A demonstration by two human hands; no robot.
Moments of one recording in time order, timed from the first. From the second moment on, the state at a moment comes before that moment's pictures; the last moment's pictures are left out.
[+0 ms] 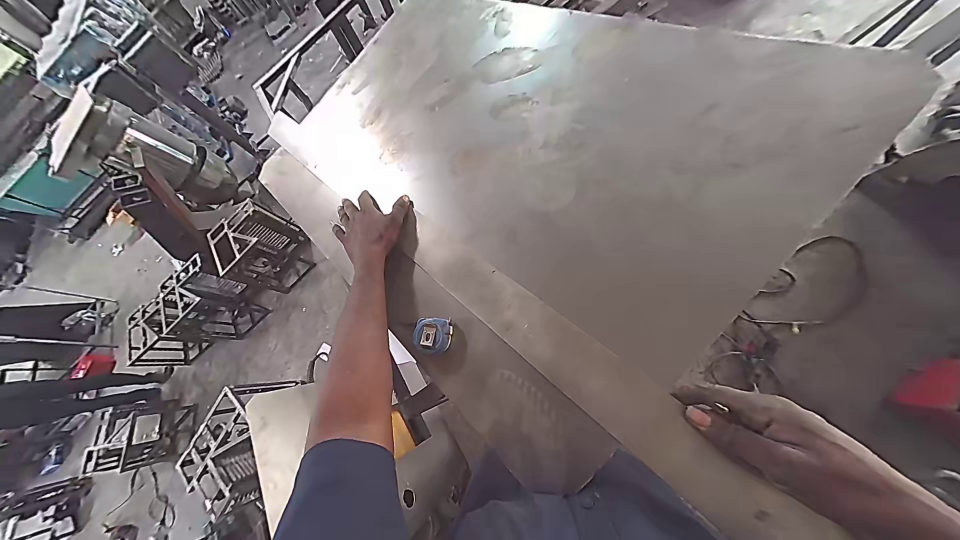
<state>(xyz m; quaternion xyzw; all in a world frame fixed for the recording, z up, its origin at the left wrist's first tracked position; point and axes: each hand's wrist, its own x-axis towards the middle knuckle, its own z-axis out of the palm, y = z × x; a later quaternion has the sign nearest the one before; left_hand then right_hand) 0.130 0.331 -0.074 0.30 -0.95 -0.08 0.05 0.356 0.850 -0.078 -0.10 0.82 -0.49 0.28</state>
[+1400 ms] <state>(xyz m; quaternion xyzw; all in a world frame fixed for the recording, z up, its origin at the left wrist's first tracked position) 0.128 0.327 -0.076 0.29 -0.95 -0.08 0.04 0.356 0.852 -0.091 -0.15 0.81 -0.51 0.24</state>
